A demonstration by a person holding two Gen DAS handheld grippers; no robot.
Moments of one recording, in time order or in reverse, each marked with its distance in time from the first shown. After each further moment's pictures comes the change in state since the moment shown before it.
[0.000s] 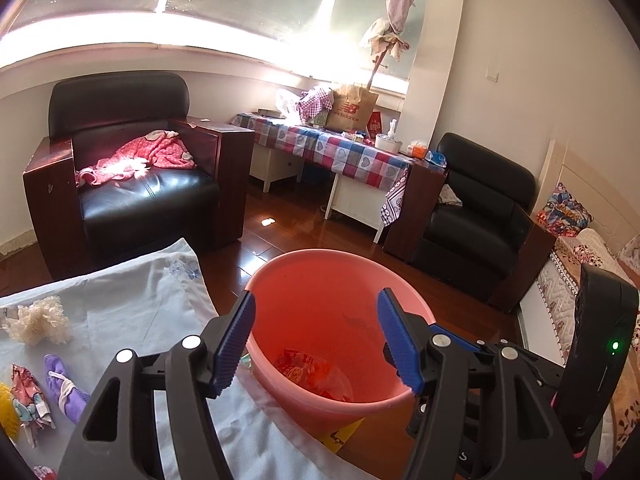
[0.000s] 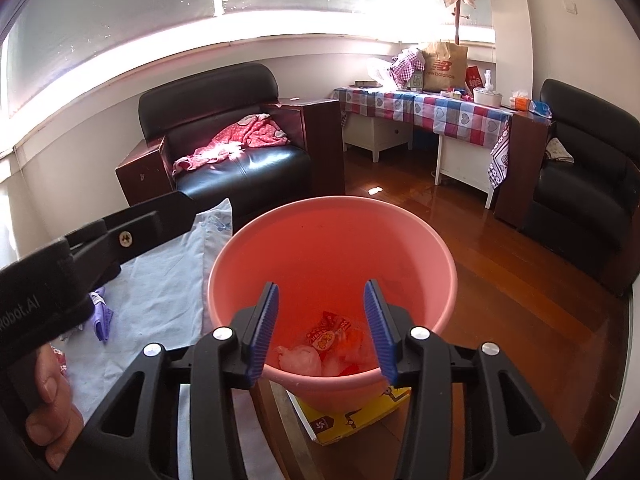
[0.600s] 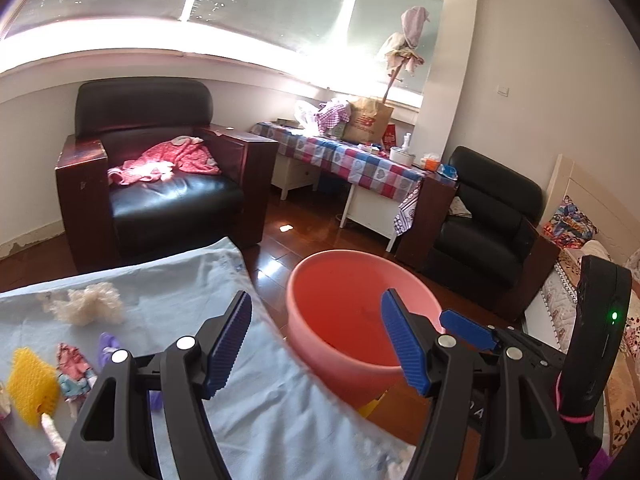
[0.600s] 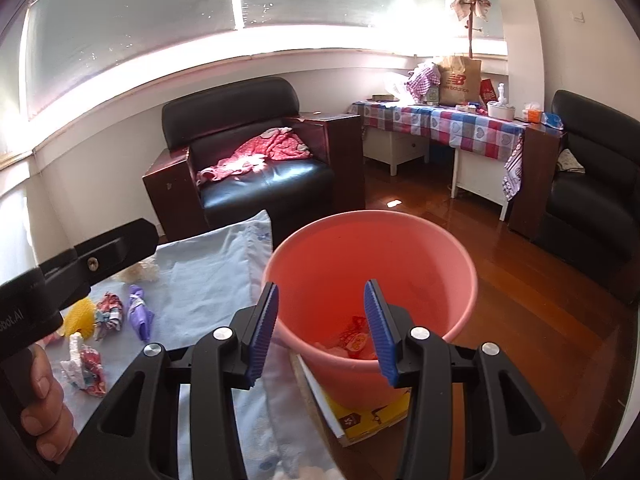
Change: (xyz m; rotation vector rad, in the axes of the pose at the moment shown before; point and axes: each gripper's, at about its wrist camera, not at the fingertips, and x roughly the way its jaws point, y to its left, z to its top) left arm -0.074 0.029 -0.011 -0.034 -0.030 0.053; right arm -0.033 0.027 -0.003 -0.013 -0.036 0.074
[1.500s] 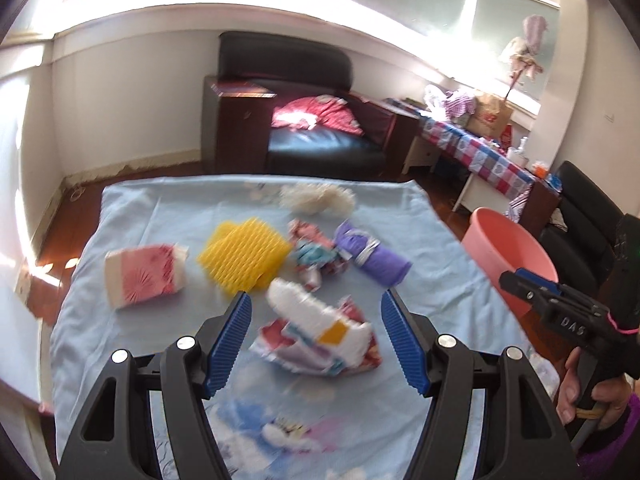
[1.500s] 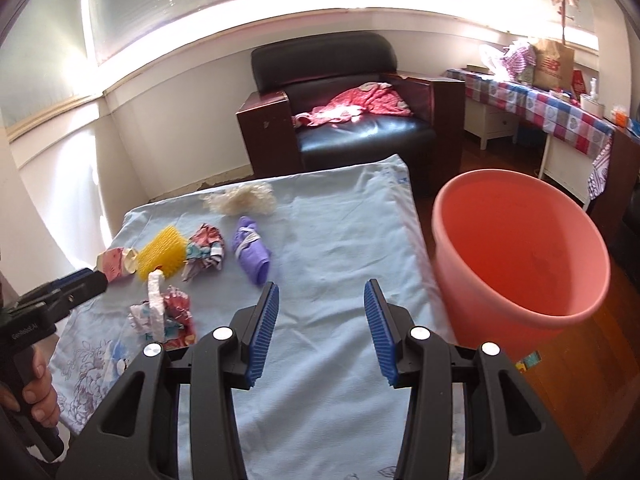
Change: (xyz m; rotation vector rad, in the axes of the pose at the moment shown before) left arm -0.134 0.156 -0.093 -0.230 0.111 0.364; right arm 0.017 0.105 -0.033 -0.147 0.162 0.268
